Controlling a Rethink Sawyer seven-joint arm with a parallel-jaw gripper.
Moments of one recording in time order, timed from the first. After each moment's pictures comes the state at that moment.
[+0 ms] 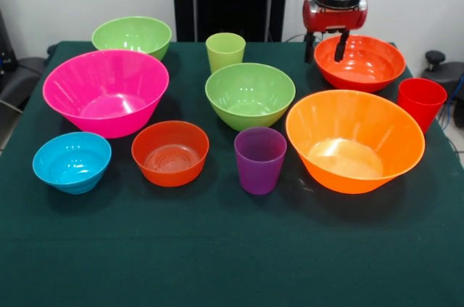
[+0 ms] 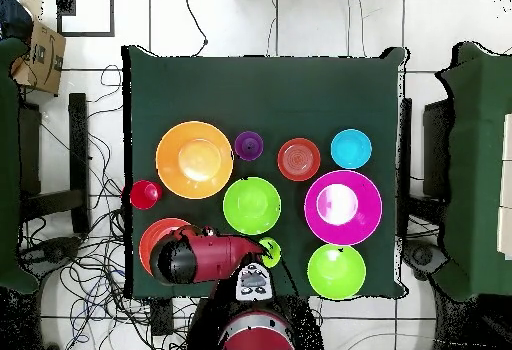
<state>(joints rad) -0.03 -0.63 0.03 2.08 -0.05 0.14 1.70</state>
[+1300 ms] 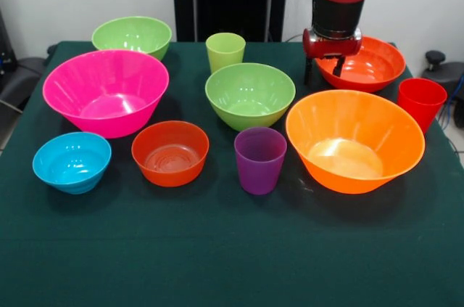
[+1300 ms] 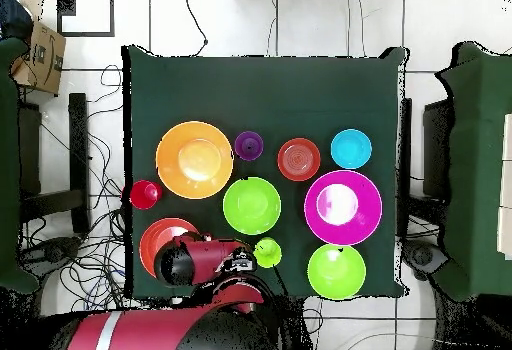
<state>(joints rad) 0.03 -0.43 0.00 2.04 -0.05 -0.02 1.74</state>
